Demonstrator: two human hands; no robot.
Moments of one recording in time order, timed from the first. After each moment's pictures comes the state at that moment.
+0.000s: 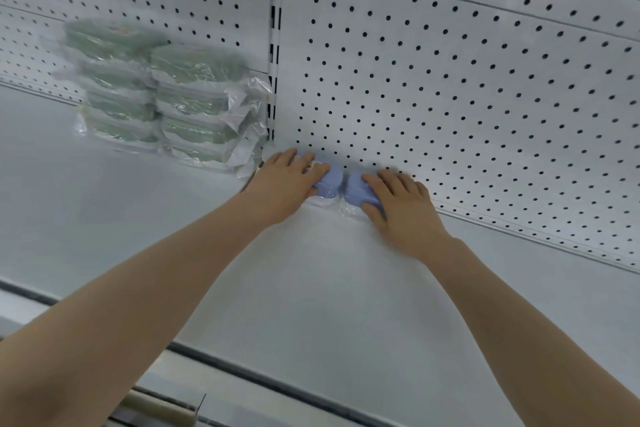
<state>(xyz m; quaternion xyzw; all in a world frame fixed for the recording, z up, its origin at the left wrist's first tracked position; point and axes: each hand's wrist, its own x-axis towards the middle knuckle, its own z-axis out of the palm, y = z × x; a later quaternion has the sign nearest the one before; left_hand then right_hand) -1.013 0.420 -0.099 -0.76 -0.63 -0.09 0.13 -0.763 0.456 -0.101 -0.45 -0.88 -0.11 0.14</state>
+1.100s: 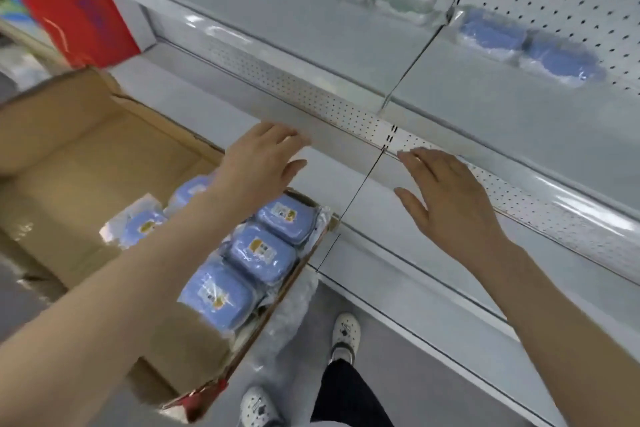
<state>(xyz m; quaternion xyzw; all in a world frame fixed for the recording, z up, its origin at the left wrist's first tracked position) -1.148 -0.040 -0.163 -0.69 -0.68 -0.21 0.12 -0.864 0.083 -0.152 -0.26 -0.94 -0.09 0.19</state>
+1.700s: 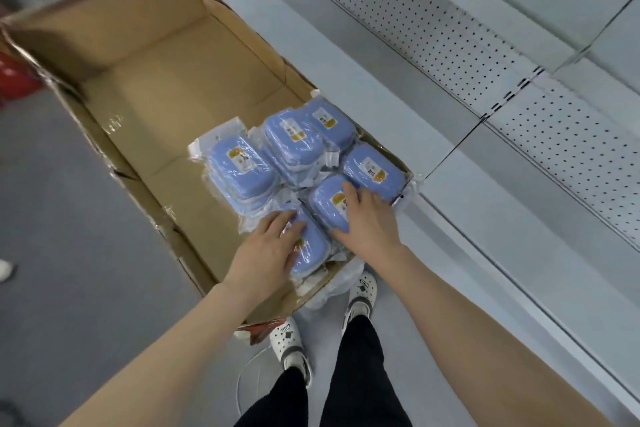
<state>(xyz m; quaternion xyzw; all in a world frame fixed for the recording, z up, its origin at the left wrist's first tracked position) -1.137 -0.234 -0.347 -0.53 -0.83 -0.12 -0.14 -1.032 -0.039 -0.332 -0.26 -0.96 0.09 -0.11</state>
